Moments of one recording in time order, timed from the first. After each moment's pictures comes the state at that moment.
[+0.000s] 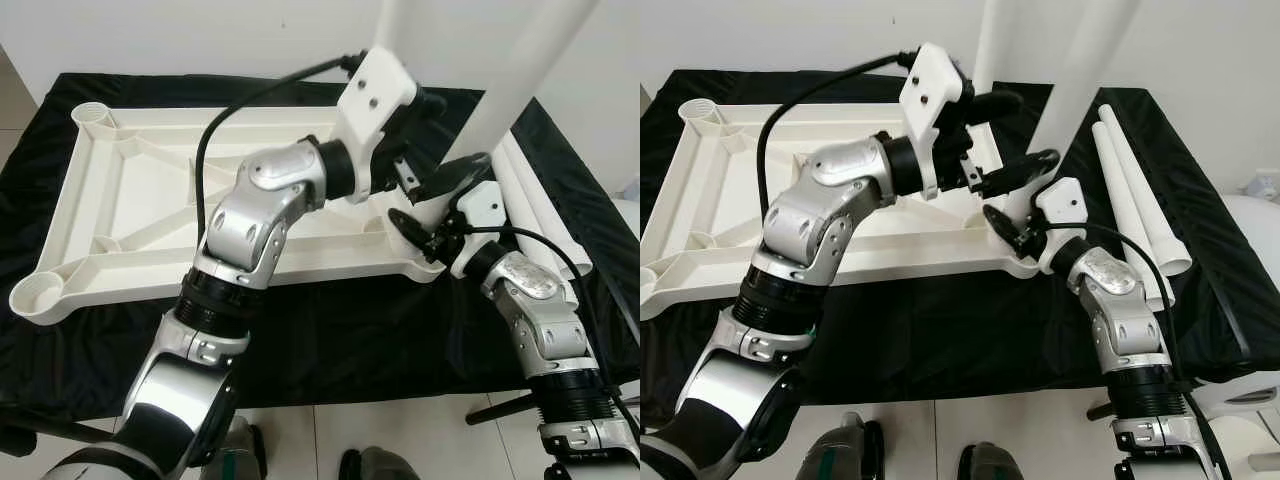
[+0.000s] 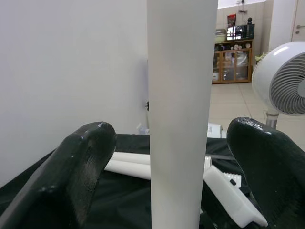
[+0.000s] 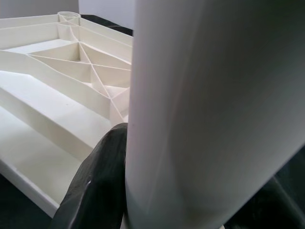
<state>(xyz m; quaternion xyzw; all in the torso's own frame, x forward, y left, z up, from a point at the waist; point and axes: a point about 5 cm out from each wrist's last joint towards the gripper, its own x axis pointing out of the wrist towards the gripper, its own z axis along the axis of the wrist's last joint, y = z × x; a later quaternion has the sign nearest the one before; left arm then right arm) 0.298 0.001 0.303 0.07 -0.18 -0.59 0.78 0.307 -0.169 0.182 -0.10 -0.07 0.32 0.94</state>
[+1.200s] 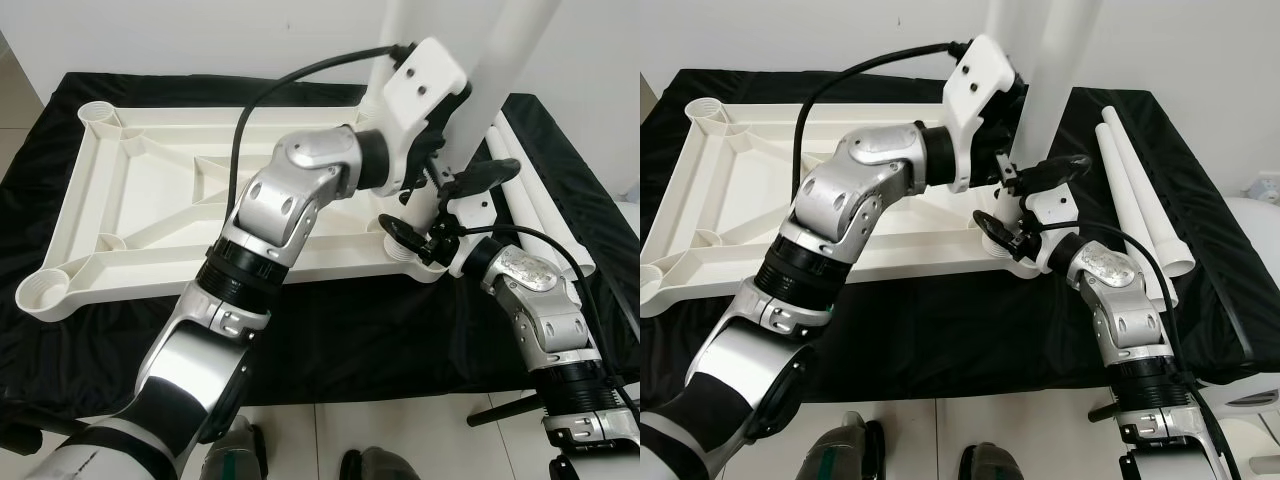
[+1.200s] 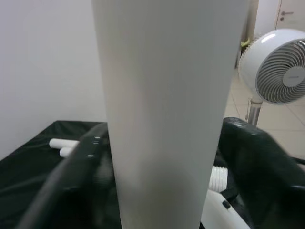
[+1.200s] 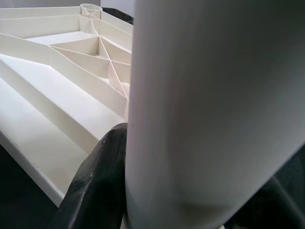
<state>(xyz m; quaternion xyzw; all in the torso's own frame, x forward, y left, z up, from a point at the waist) 0.307 -0.028 0.309 0.07 -0.13 -0.63 0.77 0.311 -0.166 0.188 -0.14 -0.06 0.36 0.92</state>
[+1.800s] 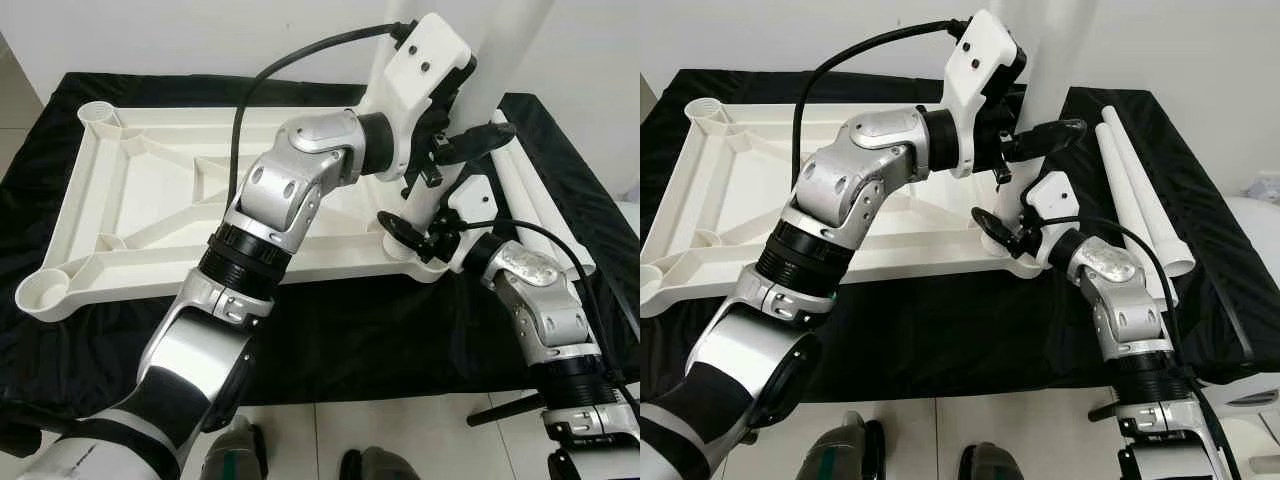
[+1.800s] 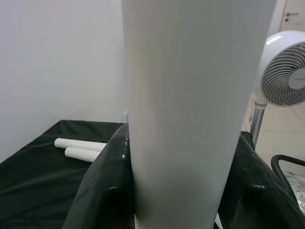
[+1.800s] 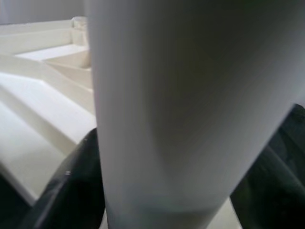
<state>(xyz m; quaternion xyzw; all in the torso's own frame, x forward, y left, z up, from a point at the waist) 0.313 -0.027 0.312 0.07 -0.13 -0.62 0.77 0.315 -0.167 0.193 -0.11 -0.08 0.34 0.93</state>
